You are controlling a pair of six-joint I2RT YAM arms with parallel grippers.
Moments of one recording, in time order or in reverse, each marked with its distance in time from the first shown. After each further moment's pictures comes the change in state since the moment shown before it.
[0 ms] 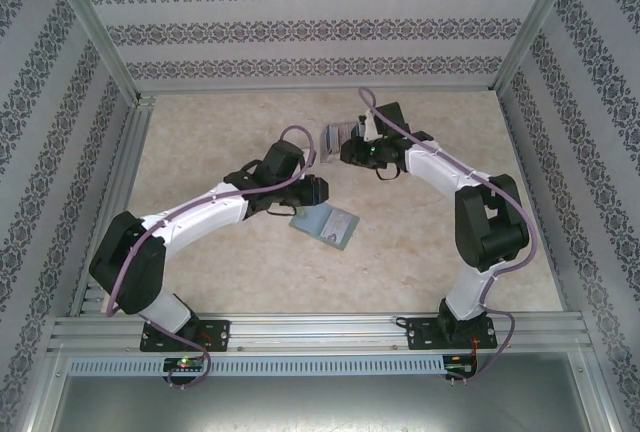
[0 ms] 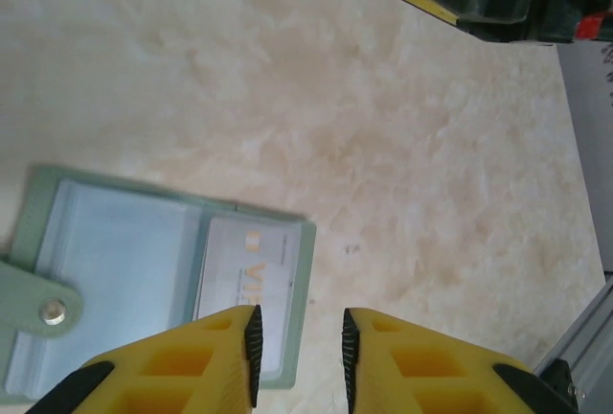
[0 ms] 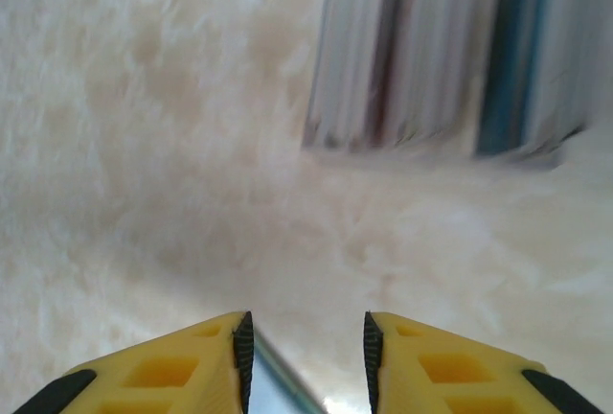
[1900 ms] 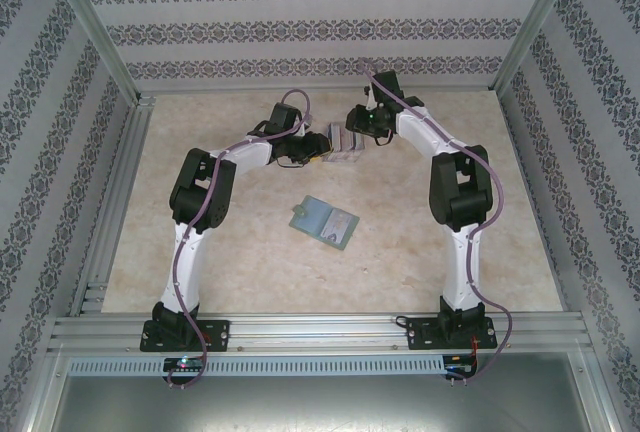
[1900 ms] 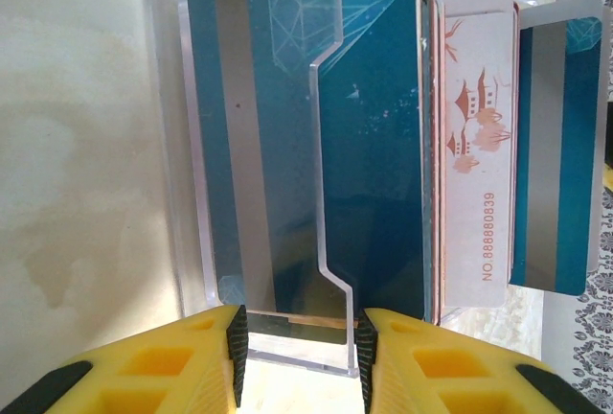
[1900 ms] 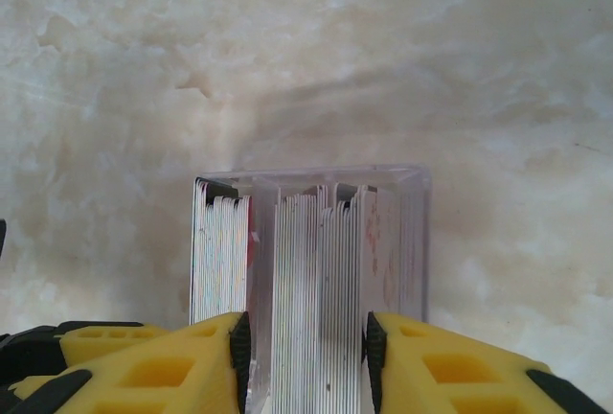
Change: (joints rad) left arm 0.269 0.740 0.572 0.164 0.317 -0.092; right arm -0.076 0.389 0.519 -0.179 0.105 -0.014
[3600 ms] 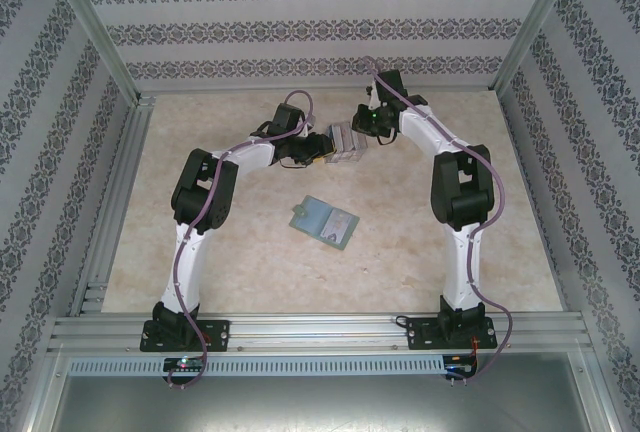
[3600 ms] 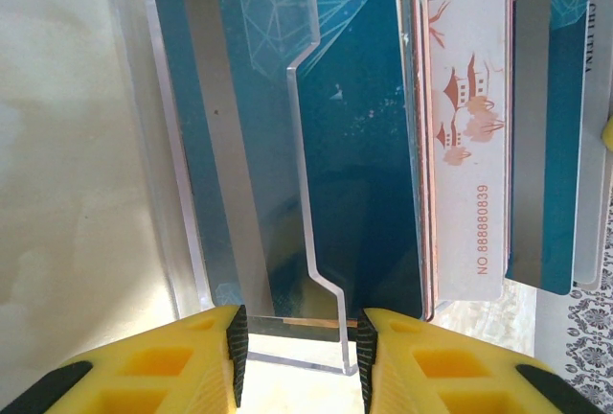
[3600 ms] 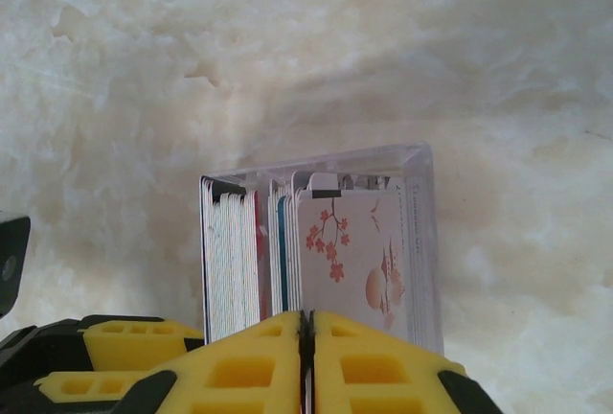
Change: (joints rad) left arm -0.018 0.000 0.002 0.006 0.000 -0.020; right arm -0.015 -0.003 0.005 -0.024 -0.056 -0.003
